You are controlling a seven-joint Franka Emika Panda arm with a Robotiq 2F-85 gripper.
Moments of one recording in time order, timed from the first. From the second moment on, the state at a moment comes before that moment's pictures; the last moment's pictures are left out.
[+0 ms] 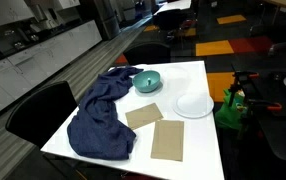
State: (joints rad) arm -0.11 -0.57 -0.23 -2.53 0.01 1.87 -0.12
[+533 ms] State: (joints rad) arm -0.11 -0.57 -0.23 -2.53 0.01 1.87 -0.12
